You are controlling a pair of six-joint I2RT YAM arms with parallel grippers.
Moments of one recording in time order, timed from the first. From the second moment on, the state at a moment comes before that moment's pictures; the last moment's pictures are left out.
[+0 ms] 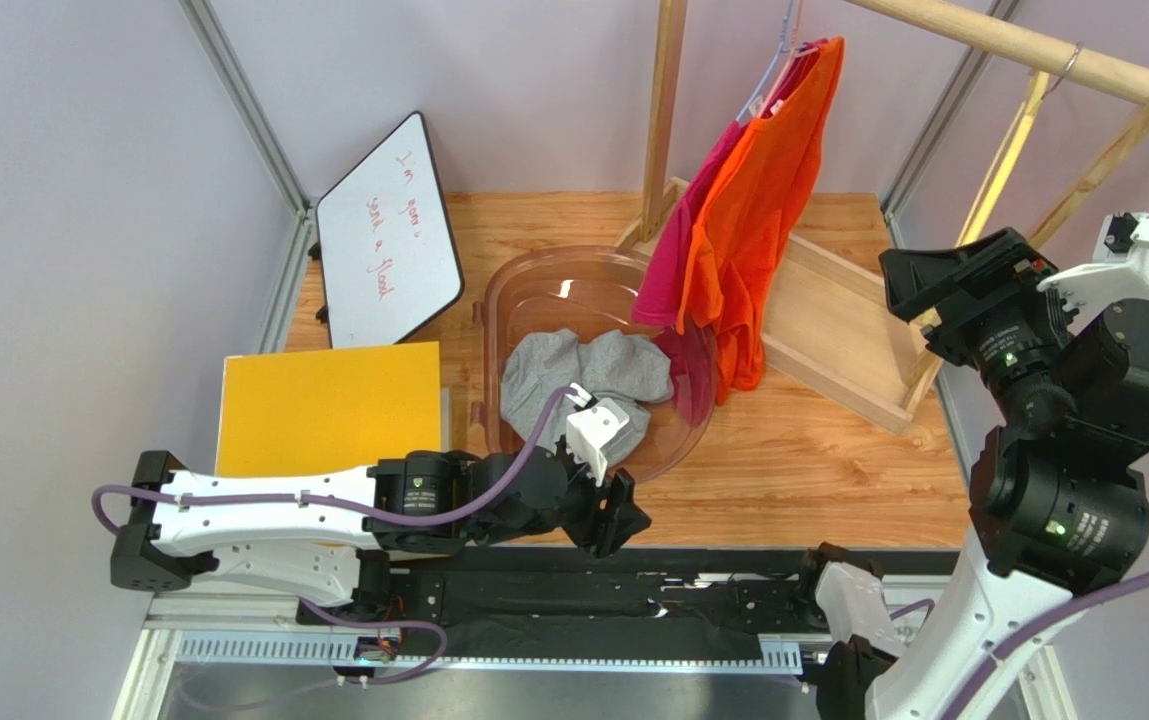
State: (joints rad) left arm -1.50 1.10 1.02 -0.37 -0.31 -0.55; right arm -0.43 0.90 1.81 -1.03 -0.45 0.57
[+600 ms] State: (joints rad) left arm -1.50 0.99 0.93 -0.32 -0.32 -0.60; right arm 0.05 1.46 2.09 -0.83 -0.40 0.61
